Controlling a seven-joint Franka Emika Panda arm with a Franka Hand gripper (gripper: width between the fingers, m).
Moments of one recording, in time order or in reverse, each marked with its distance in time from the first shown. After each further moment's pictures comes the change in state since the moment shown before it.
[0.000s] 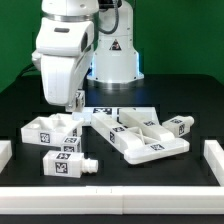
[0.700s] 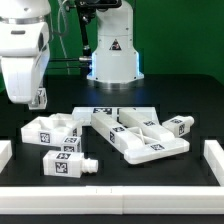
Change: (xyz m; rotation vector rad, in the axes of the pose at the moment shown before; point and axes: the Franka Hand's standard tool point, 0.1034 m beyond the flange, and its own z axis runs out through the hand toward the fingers) arm -0.058 -0.025 0.025 0.031 0.033 -0.042
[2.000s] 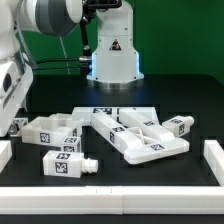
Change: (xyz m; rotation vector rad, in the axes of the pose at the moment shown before) arm -0.045 -0.013 0.058 0.094 0.055 0.081
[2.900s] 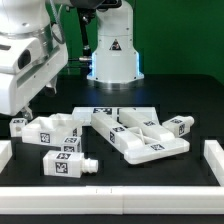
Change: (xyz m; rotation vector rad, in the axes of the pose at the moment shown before) arm 0.057 0.008 -0.051 -0.005 -0.032 0.300
